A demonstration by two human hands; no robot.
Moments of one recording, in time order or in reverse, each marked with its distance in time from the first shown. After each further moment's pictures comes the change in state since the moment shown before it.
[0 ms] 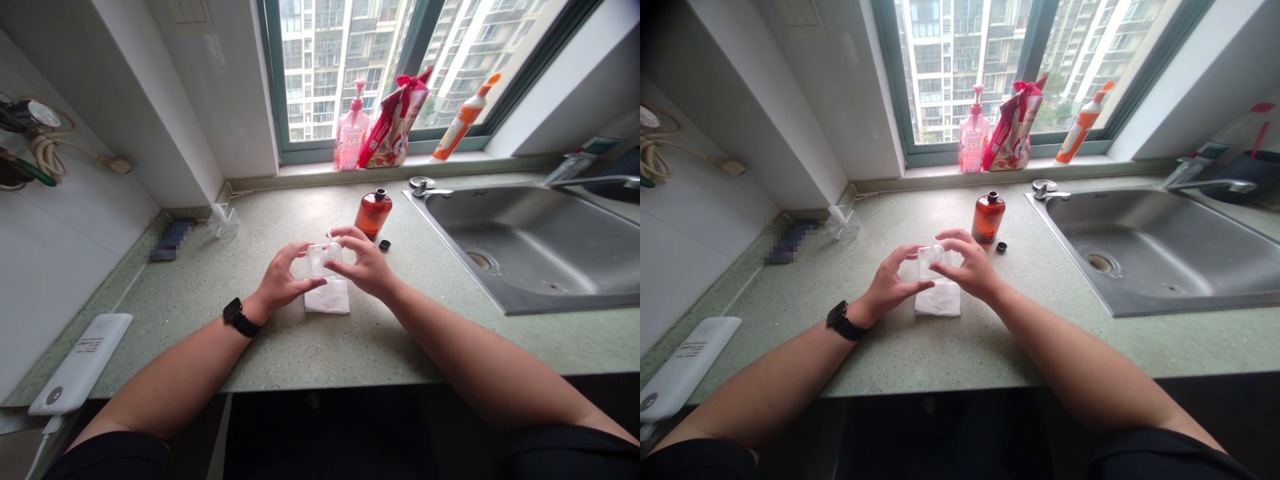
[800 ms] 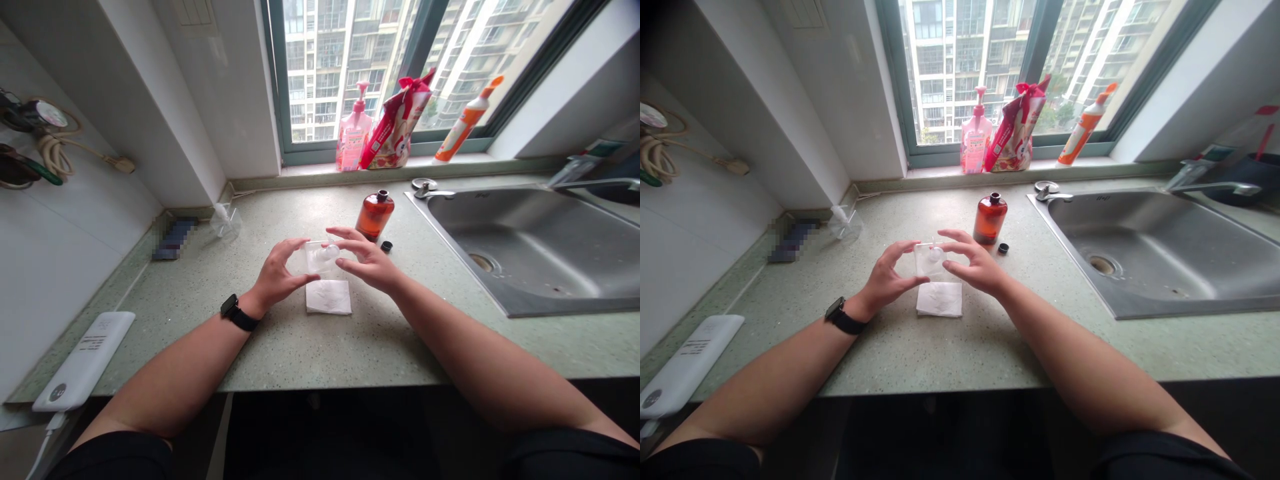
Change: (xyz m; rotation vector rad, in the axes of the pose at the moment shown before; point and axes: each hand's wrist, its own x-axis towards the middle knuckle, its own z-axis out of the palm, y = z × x) left_hand 0.002 -0.011 -0.014 0.101 0.019 0.050; right_hand 0.001 0.017 -0.014 0.158 -0.209 0.070
